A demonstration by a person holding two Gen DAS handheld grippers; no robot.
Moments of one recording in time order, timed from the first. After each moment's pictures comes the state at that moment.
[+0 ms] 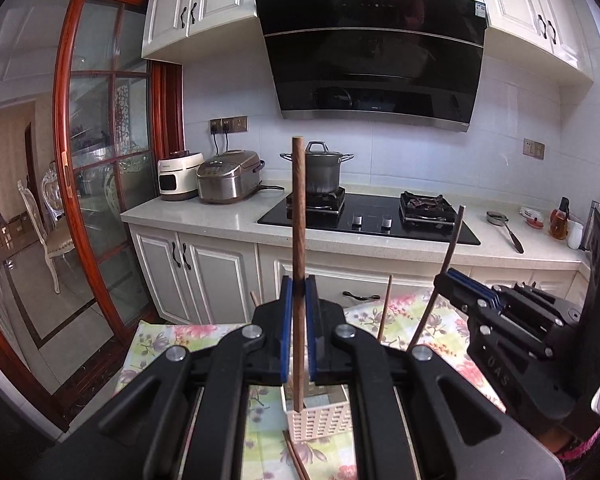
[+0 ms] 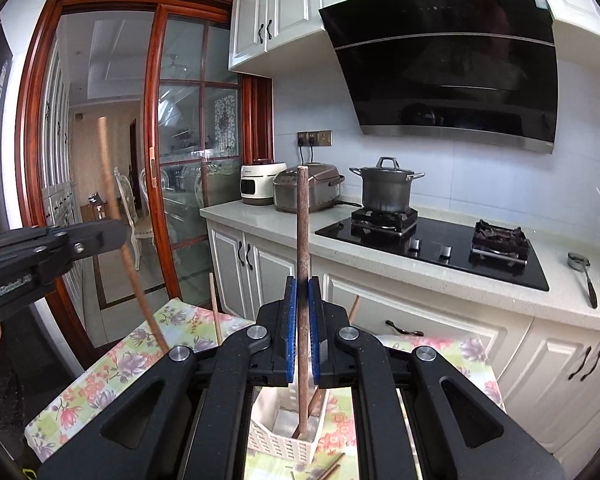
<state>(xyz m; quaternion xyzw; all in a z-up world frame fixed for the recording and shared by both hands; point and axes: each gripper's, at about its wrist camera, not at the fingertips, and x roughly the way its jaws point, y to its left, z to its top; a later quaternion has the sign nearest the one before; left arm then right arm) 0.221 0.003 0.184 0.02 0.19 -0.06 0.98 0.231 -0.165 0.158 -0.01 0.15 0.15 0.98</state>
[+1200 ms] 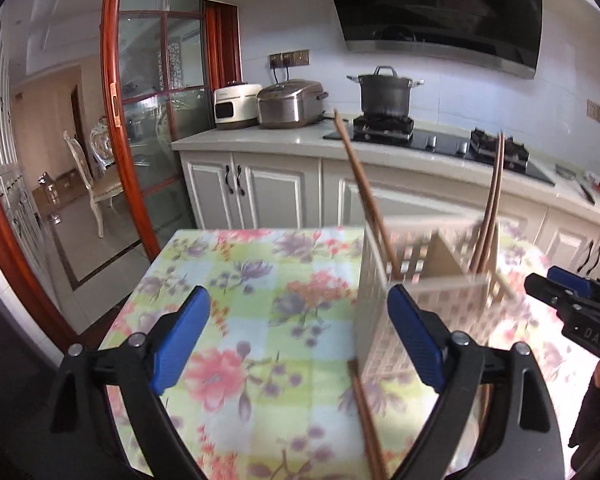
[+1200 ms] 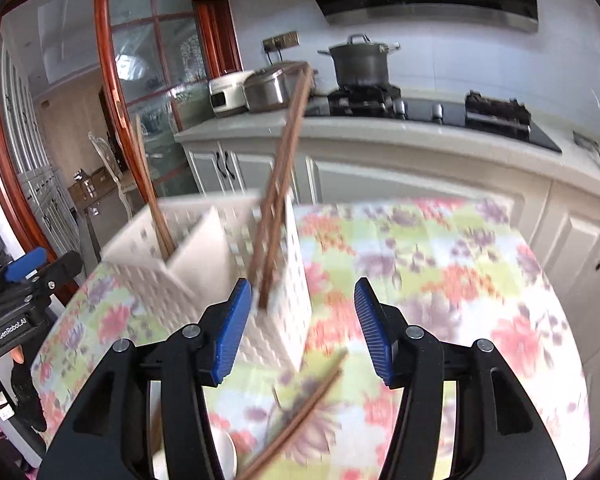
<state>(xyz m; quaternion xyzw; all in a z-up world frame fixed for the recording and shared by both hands) 0.233 0.046 0.012 0.02 0.27 0.05 0.96 0.254 -0.194 -0.001 0.05 0.31 0.12 0.94</state>
